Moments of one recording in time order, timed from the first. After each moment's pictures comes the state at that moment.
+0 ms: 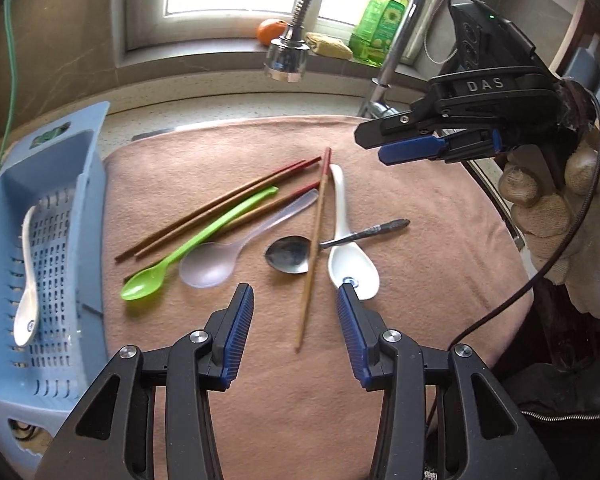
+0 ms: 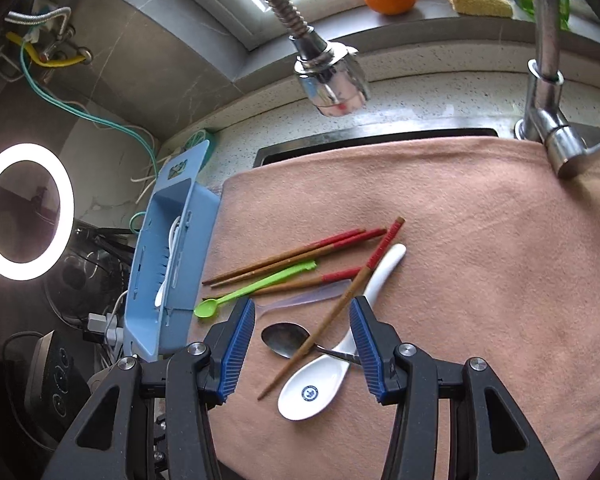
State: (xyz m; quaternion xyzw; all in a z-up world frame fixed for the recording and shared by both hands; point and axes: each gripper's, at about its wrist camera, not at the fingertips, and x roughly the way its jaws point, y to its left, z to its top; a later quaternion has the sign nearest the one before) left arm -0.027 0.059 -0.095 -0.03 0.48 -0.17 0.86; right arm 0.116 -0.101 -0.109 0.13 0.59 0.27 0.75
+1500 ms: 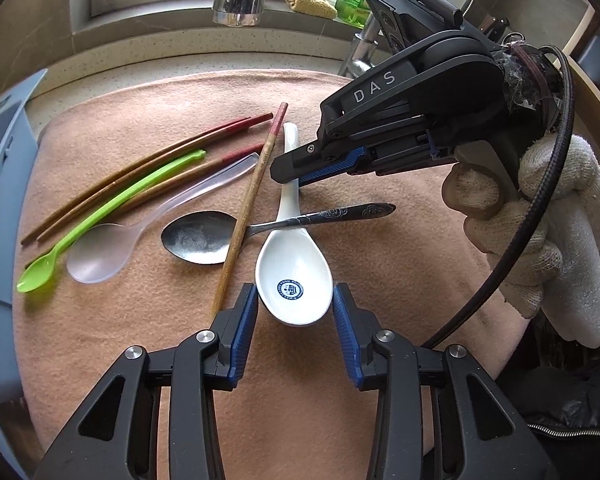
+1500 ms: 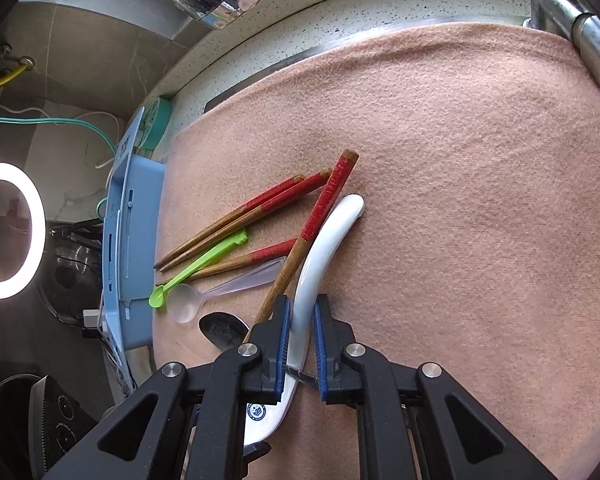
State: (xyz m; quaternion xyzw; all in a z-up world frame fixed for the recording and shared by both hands) left arm -0.007 0.004 -0.137 -0.05 0.52 -0.17 0.83; right arm 0.137 -0.100 -0.182 0.16 0.66 0.27 0.68
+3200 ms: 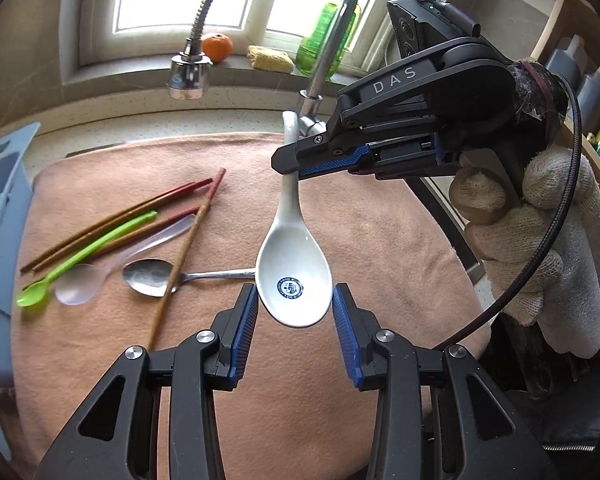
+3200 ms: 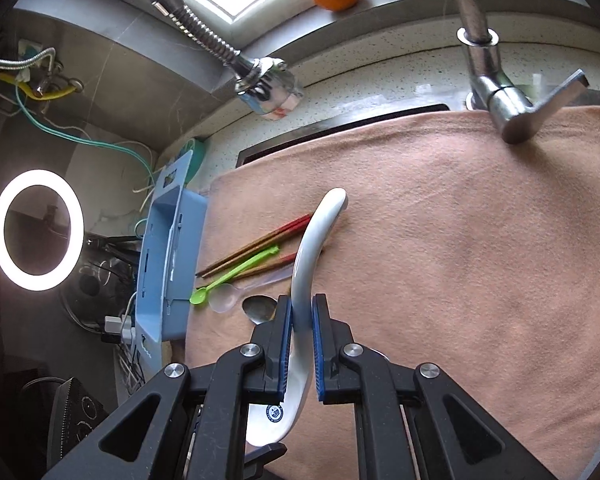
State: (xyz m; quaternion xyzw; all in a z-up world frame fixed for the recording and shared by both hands) left arm -0.021 -0.027 -0.088 -0.07 0.45 -0.19 0.87; right arm 0.119 -0.137 -0.096 0.16 0.60 0.29 0.73
